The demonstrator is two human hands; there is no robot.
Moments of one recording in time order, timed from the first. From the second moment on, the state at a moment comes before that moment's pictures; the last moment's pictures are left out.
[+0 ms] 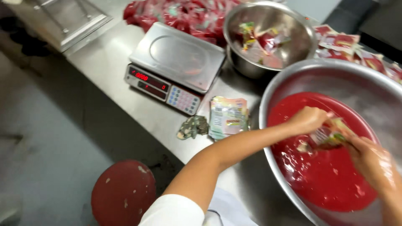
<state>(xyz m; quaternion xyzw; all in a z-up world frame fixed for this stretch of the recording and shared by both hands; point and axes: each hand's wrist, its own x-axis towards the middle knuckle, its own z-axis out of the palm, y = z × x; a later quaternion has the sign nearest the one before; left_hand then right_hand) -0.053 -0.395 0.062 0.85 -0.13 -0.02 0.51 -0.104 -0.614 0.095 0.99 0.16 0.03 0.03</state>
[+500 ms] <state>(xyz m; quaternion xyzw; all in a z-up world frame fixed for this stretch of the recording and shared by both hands) -0.049 -0.085 0.140 0.85 0.05 -0.01 0.52 -0.032 -0.304 0.183 0.88 0.46 -0.06 -0.08</state>
